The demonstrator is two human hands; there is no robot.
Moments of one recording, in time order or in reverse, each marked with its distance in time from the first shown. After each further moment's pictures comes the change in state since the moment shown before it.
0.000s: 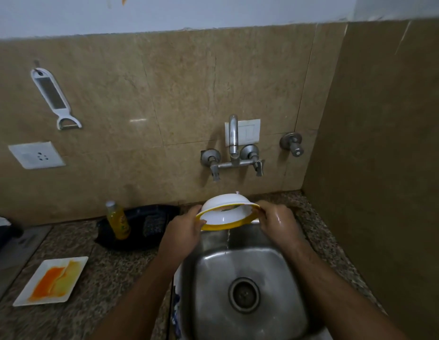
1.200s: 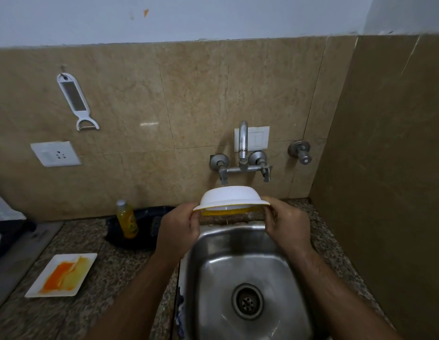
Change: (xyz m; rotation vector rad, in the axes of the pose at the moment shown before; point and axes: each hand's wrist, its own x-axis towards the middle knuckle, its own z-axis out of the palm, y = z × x) left_hand -0.005 0.001 -0.030 0.024 0.356 0.137; right_hand -0.012 -0.027 -0.027 -0.027 0.310 -0.137
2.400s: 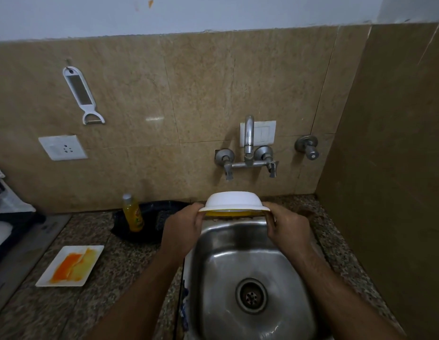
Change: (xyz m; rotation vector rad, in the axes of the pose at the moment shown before) left_hand -0.010 -0.014 0.013 0.071 -0.237 -0.126; right_hand -0.015 0.010 0.024 -0.060 -0.132 0.017
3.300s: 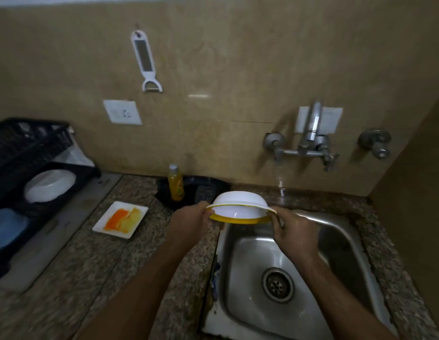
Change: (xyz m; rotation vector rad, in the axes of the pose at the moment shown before) left_hand -0.057 -0.070 -0.036 0.178 -0.049 -0.131; right_hand -0.012 -0.069 0.057 0.088 -0.031 -0.077
